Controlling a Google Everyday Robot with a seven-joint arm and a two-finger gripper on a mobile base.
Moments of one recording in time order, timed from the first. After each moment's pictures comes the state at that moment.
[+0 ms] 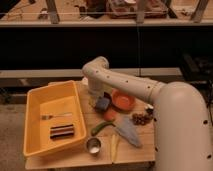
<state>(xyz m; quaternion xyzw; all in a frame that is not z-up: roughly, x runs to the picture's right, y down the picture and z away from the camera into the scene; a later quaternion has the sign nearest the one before) -0.044 0.073 0.836 -0.07 -0.34 -0.89 0.31</state>
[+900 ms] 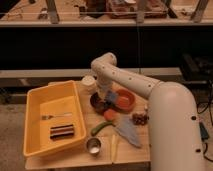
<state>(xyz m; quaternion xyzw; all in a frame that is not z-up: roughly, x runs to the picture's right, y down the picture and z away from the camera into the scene) -0.005 0.033 0.880 -0.11 -0.31 -0.88 0.34</state>
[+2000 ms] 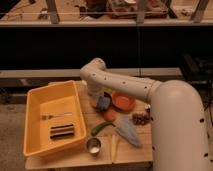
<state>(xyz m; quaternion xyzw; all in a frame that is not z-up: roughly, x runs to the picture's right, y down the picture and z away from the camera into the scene) -0.040 0.075 0.842 -0.09 -0.32 -0.90 0.28</state>
